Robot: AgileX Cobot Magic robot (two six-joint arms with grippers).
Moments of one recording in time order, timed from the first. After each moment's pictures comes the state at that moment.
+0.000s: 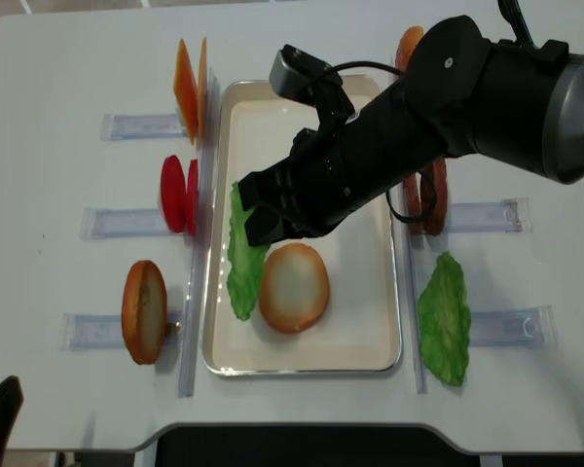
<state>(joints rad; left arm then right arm) -0.06 -0.02 -0.47 0.03 1.11 0.01 0.70 1.73 -1.16 1.10 0.75 -0.47</state>
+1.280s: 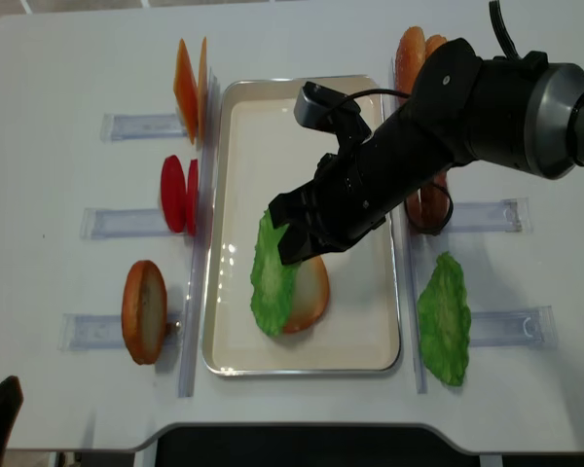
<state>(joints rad) -0.06 -0.02 -0.47 0.03 1.11 0.01 0.63 1.81 -1.12 1.04 0.78 -0.50</state>
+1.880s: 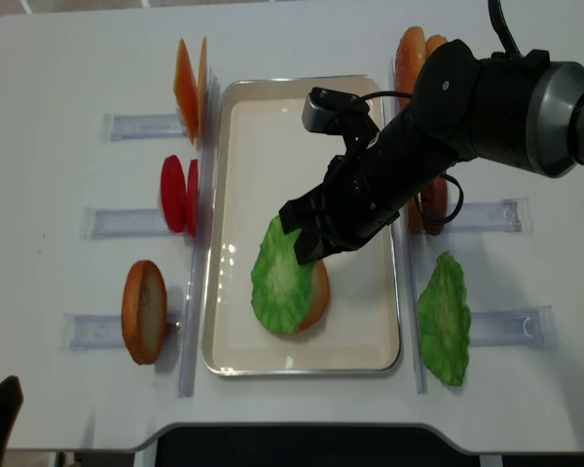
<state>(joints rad) -0.06 -0.02 -0.47 0.03 1.11 0.01 0.63 1.81 -1.12 0.90 0.75 -0.41</state>
